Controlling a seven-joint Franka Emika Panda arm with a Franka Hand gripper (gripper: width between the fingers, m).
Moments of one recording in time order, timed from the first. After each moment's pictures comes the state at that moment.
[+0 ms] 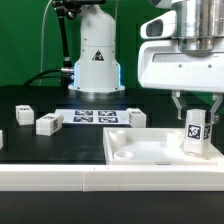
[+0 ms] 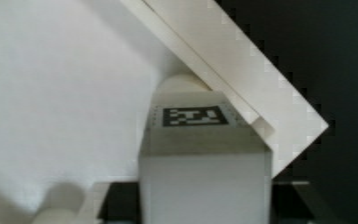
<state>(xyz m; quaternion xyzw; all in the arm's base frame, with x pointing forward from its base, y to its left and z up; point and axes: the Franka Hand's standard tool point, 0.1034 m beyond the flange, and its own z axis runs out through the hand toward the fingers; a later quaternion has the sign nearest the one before) 0.616 0.101 0.086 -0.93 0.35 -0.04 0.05</state>
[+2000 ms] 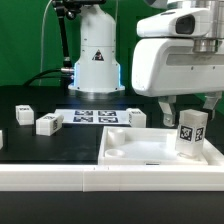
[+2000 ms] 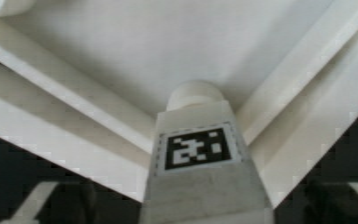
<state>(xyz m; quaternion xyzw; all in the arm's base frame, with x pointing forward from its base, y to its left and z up) 0.613 0.105 0.083 -0.97 -0.26 -0.05 -0.01</state>
